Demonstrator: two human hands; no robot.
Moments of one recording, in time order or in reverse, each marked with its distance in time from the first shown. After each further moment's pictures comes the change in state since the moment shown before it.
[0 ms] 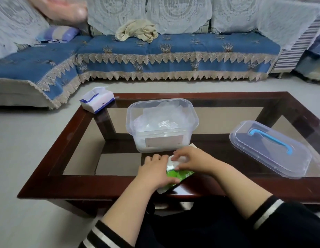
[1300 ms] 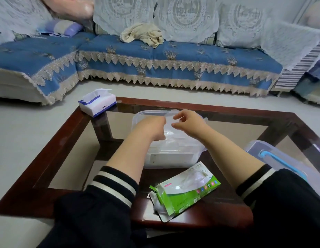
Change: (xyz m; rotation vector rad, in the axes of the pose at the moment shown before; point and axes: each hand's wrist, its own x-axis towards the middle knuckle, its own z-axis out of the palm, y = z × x) left_hand 0.089 -0.023 -0.137 -0.034 0.195 0.035; right_hand 0.108 -0.064 -0.079 0.153 0.348 0.091
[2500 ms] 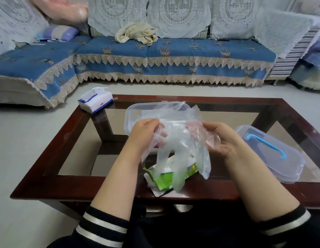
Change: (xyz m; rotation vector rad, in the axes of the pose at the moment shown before) left_hand -0.111 0.038 0.022 -1.262 0.163 -0.079; right_hand -0.130 0.021 -0.053 1.489 -0.054 0.516
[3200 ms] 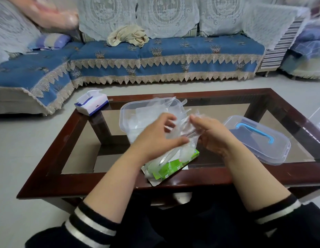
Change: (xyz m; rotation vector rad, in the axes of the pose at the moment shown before) left_hand -0.034 -0.004 0.024 0.653 -0.220 0.412; right_hand -0.028 0.014 -0.022 -0.413 -0.135 -0.272
